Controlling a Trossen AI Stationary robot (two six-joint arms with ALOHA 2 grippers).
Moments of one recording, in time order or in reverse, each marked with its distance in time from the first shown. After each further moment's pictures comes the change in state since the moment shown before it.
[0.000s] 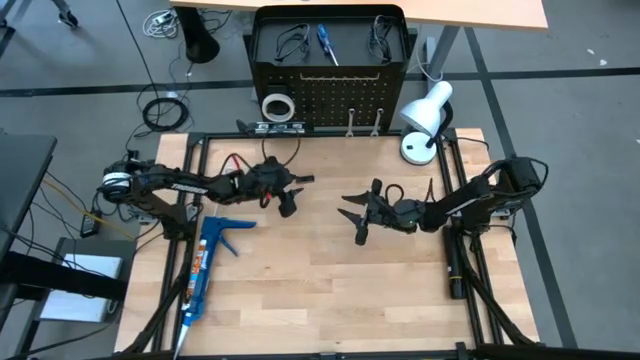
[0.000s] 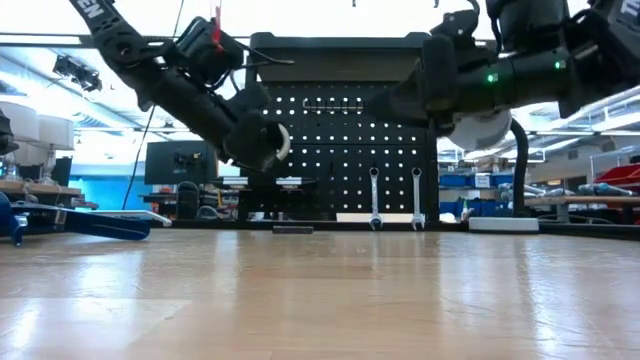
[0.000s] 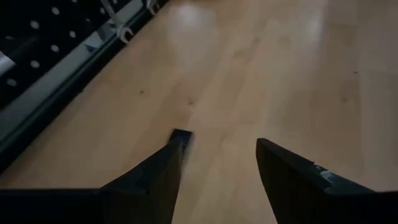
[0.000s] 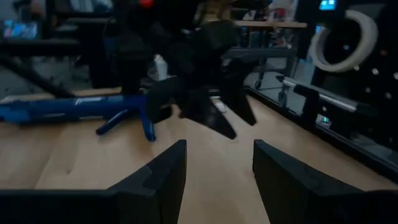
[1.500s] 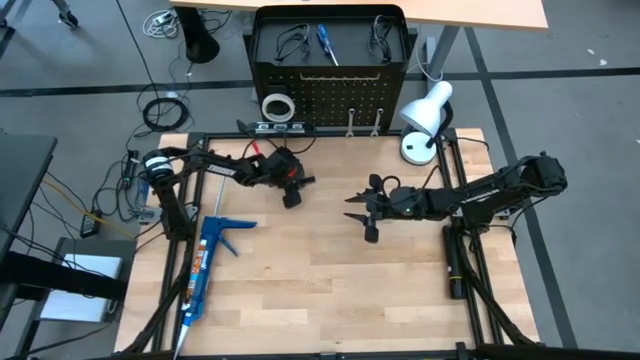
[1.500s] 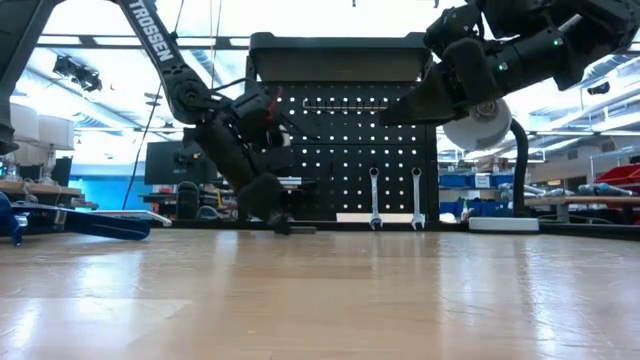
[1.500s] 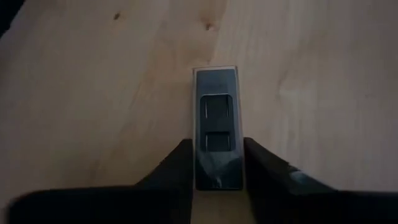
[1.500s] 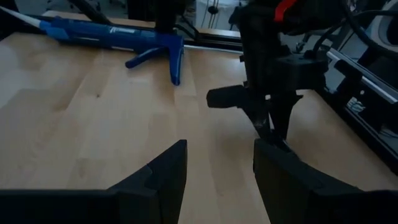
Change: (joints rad) left arm 0.191 0.345 0.216 -0.183 0.242 0.199; right arm -0.086 -0.243 0.070 -0.573 -0.261 -0.091
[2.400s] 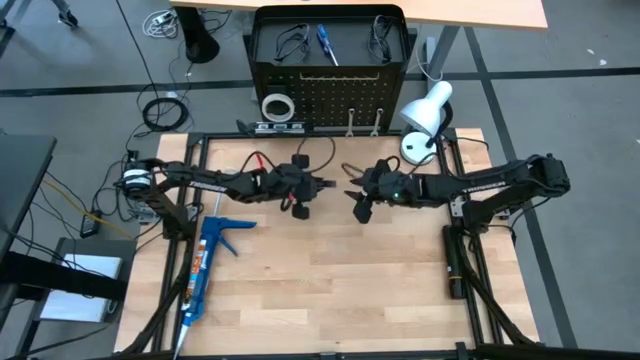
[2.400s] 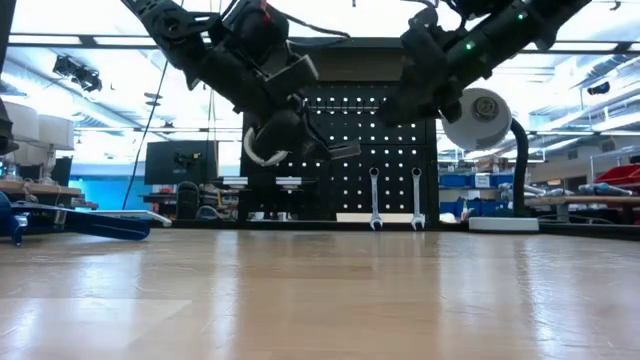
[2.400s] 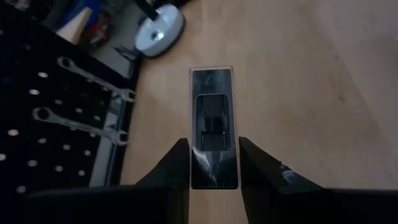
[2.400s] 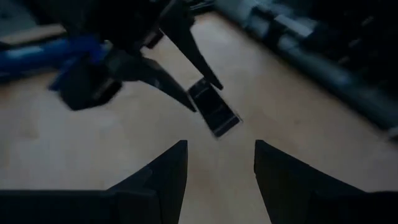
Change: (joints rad) left arm -0.278 -0.183 0.073 0.069 -0.278 0.369; right arm -0.086 -0.031 0.231 -0.467 0.128 0.367
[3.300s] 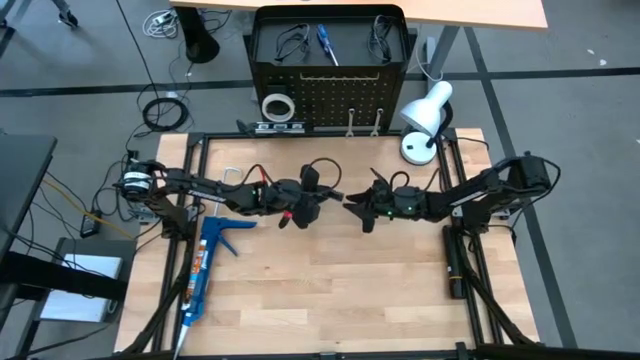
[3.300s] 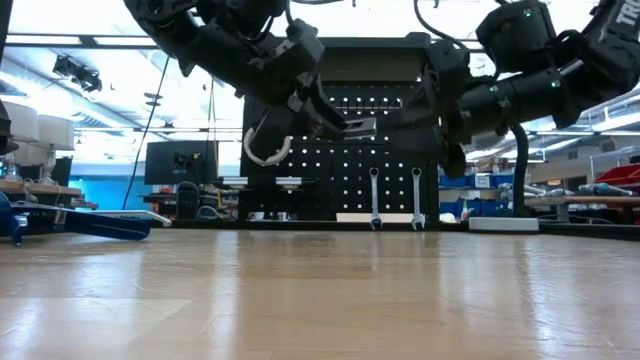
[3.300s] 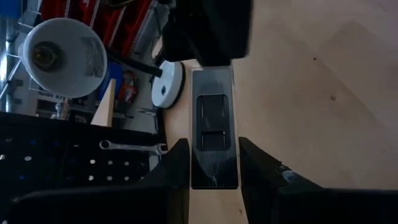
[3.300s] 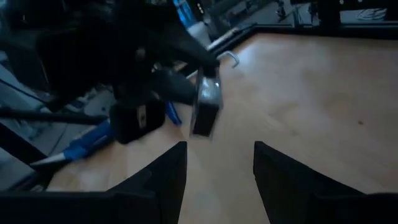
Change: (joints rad) left arm -0.134 0.000 0.001 0.101 -0.110 0.384; right arm 0.023 0.183 -0.367 0.888 -0.121 0.274
